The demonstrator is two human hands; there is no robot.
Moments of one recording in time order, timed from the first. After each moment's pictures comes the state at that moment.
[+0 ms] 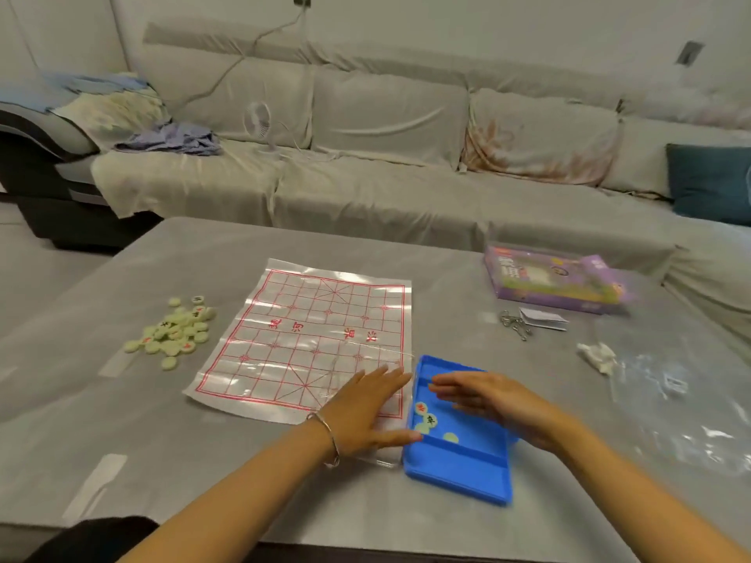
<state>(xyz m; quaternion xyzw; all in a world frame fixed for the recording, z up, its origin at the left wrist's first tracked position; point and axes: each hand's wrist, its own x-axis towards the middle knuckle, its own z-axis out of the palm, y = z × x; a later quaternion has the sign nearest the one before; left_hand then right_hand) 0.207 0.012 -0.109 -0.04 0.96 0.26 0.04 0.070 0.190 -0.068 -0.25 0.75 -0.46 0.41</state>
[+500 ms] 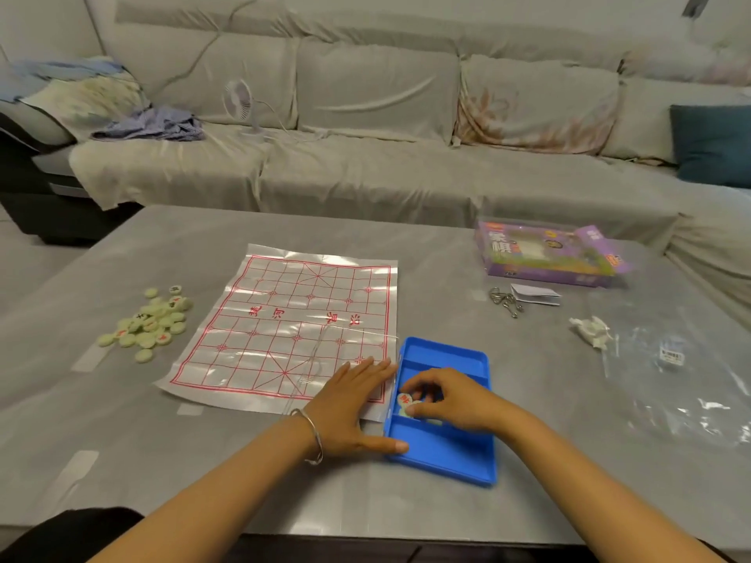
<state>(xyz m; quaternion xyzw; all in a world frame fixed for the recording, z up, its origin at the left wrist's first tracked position) 0.199 0.016 -0.133 -0.04 0.96 0.26 0.07 0.074 0.175 -0.100 -0.43 0.82 -0.24 0.29</state>
